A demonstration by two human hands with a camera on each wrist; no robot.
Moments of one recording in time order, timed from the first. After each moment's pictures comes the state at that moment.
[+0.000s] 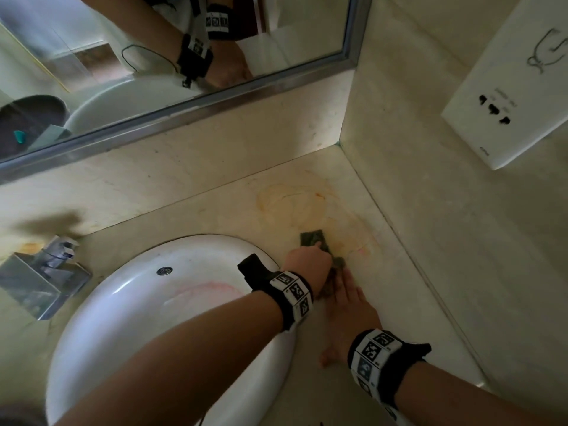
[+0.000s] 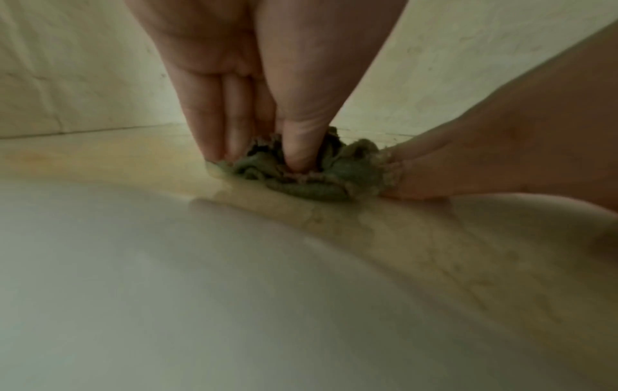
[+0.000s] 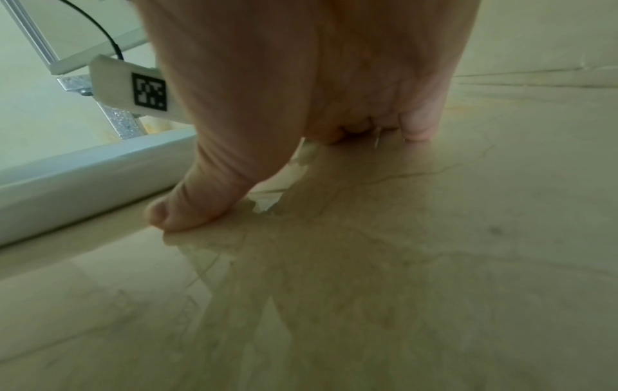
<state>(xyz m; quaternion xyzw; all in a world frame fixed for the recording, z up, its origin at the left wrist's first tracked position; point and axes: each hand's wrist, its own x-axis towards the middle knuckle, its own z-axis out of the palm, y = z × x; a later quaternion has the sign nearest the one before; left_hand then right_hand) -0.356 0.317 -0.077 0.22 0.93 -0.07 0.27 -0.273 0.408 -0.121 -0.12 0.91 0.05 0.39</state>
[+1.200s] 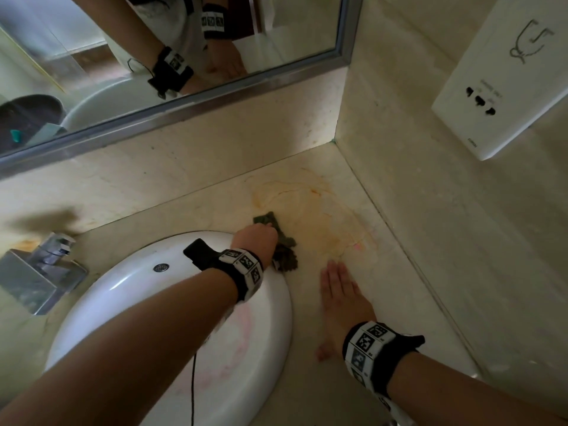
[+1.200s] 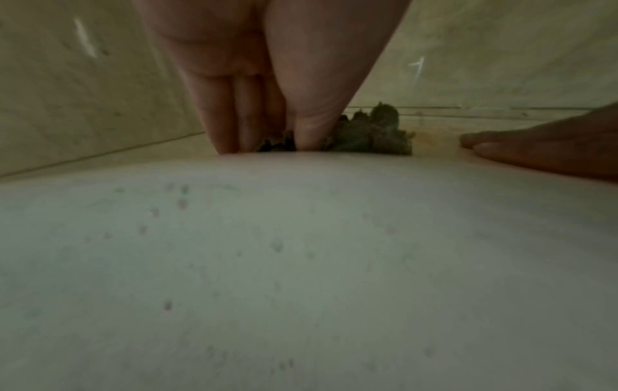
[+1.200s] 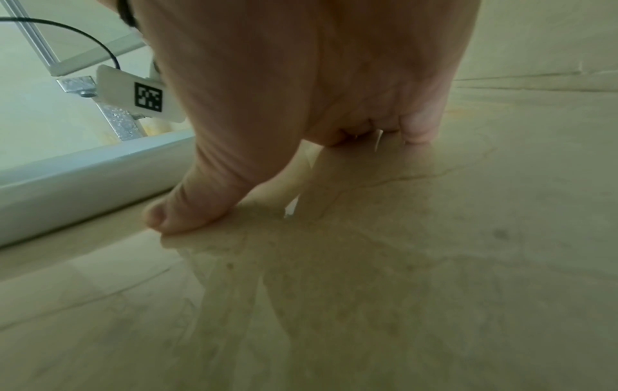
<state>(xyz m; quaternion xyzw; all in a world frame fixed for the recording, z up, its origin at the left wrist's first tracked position) -0.381 0.245 -0.080 0.12 0.96 -0.09 0.24 -0.269 0.409 -0.120 -0.12 0.92 0.03 0.37</state>
